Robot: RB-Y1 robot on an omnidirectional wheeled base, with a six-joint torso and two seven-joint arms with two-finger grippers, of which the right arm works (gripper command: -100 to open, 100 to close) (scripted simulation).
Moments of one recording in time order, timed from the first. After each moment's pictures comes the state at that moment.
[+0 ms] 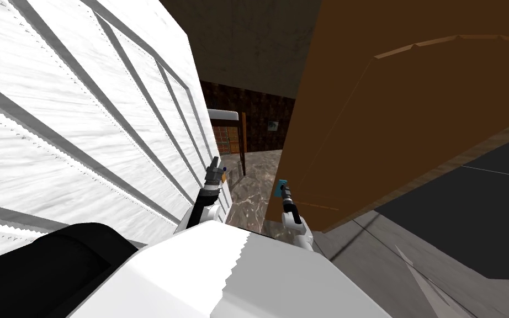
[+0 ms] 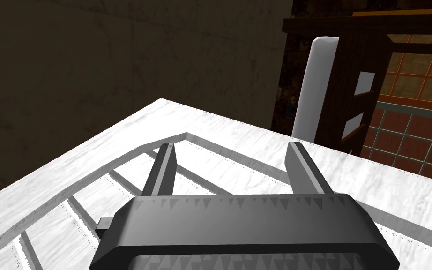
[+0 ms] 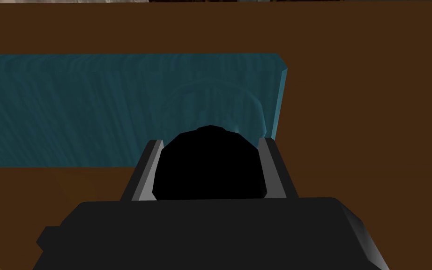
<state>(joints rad) -0.04 -0.02 0.01 -1.24 -0.03 -0.29 0.02</state>
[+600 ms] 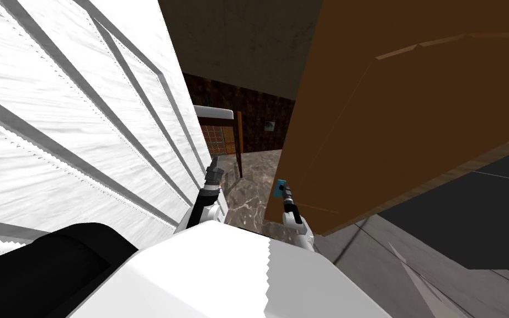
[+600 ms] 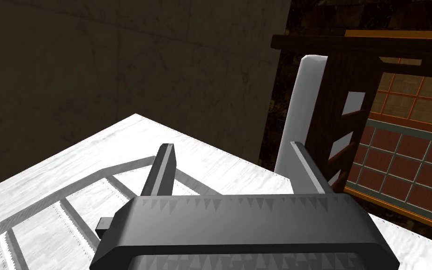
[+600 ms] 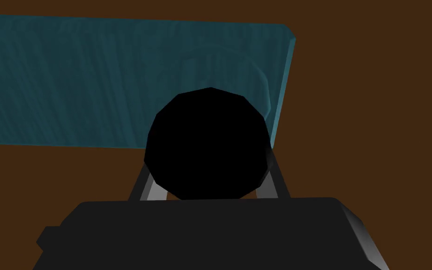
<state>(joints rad) -0.05 -0.03 0.00 -1.23 -0.05 -0.29 0.04</state>
